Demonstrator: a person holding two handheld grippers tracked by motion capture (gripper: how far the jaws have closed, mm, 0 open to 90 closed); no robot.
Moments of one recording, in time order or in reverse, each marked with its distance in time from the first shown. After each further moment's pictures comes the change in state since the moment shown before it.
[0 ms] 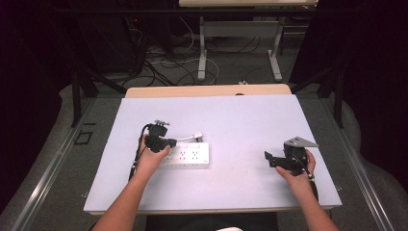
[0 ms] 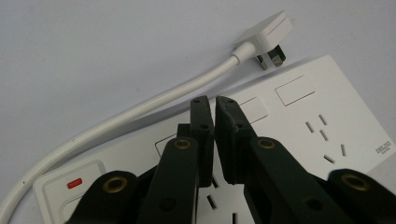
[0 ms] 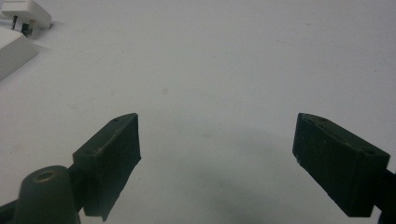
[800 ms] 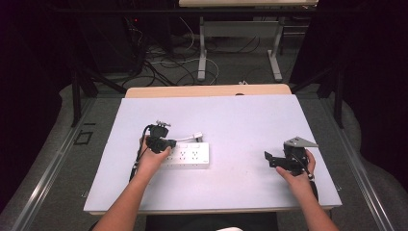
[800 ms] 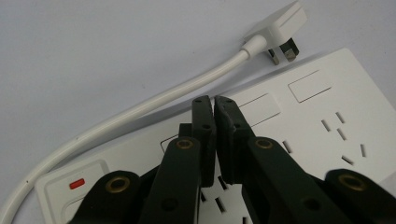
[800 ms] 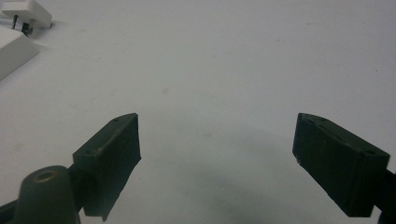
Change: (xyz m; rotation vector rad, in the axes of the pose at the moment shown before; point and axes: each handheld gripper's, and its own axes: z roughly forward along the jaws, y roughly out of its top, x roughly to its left) left arm 0.000 -0.002 0.005 0.011 0.031 0.011; right arm 0.000 0.000 0.000 0.001 0.002 0.001
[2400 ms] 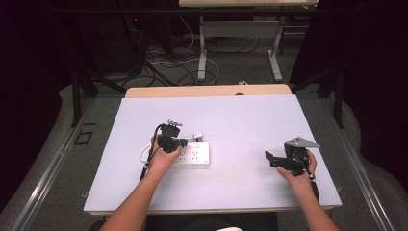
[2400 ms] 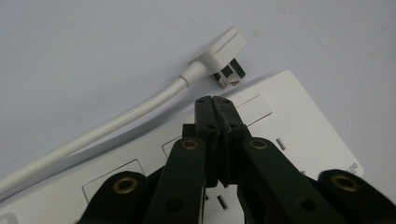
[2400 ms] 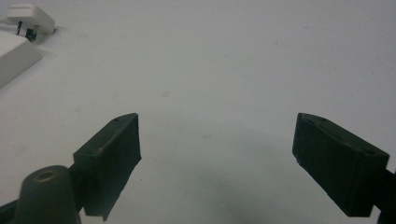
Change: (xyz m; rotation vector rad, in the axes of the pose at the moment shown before) left arm -0.032 0.012 0.013 -0.032 -0.054 0.045; right arm -0.001 0.000 -0.003 -0.015 0.003 0.006
